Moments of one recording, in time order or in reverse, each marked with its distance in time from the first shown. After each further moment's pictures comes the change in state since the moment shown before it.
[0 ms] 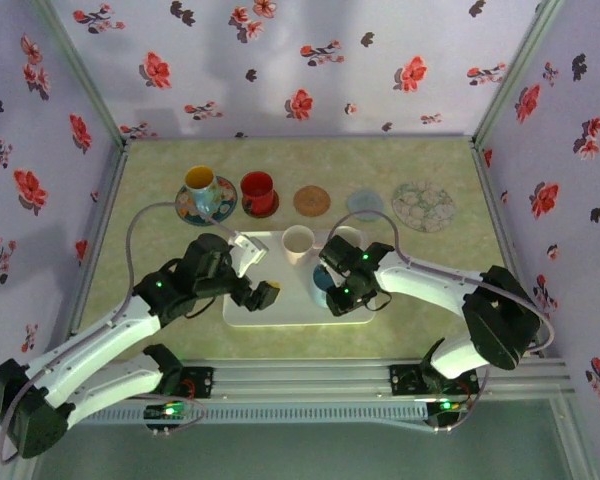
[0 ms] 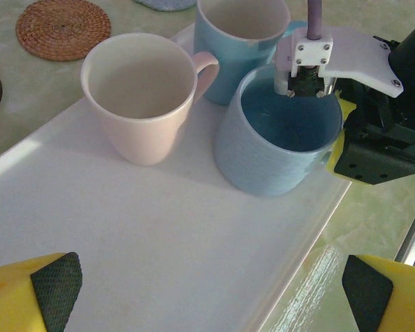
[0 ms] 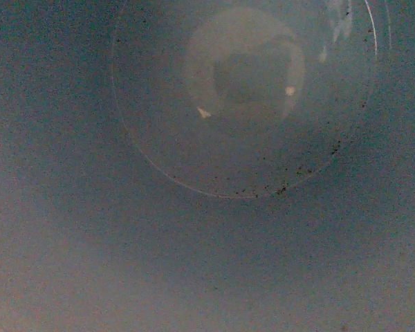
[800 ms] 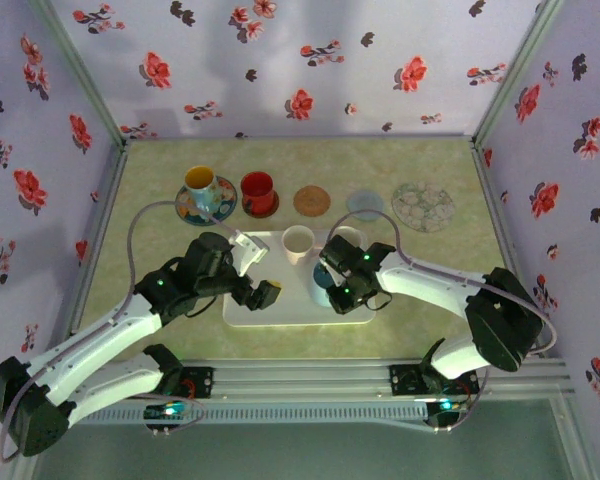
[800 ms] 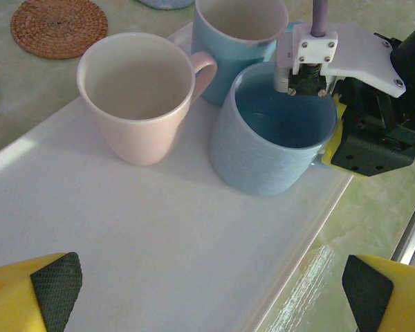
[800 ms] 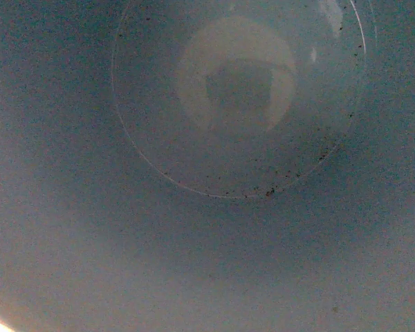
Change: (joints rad) left arm 0.000 0.009 0.007 -0.003 0.008 -0.011; right arm 0.005 -0.016 0.000 0.003 0.013 -0.011
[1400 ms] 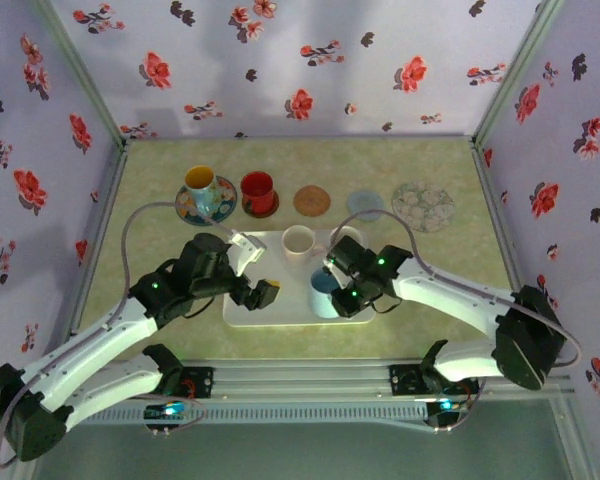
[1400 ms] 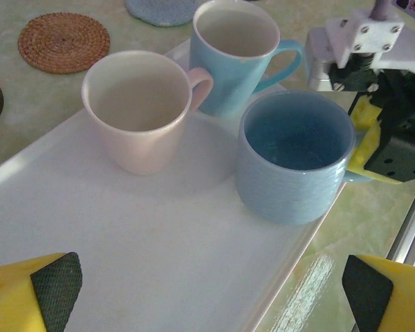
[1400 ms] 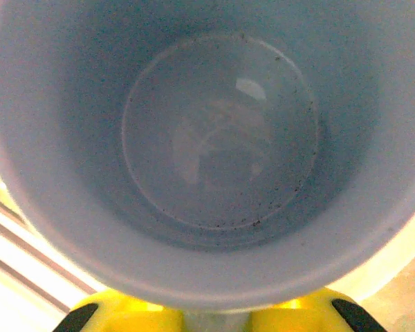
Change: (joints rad) left arm 0.000 -0.043 0.000 0.001 0.003 -0.010; right arm 0.022 -0.154 0.000 -0.077 -0.044 -0.027
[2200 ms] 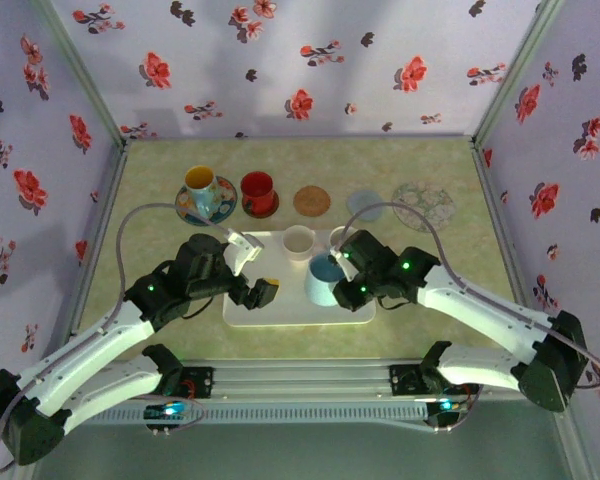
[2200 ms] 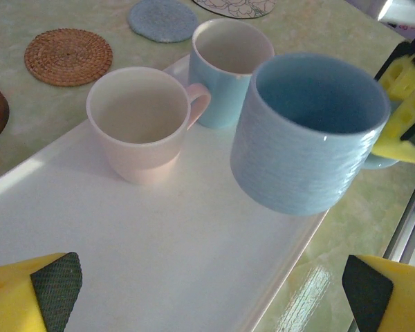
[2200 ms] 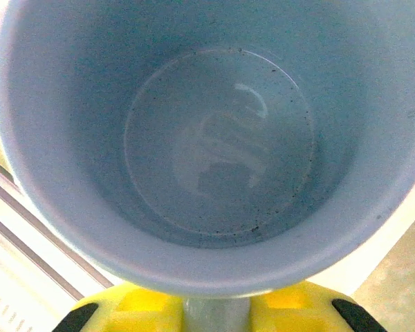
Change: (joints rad) left arm 0.000 -0.027 0.000 0.008 0.000 -0.016; right arm 0.000 -0.161 0.053 -0.002 0.025 -0.009
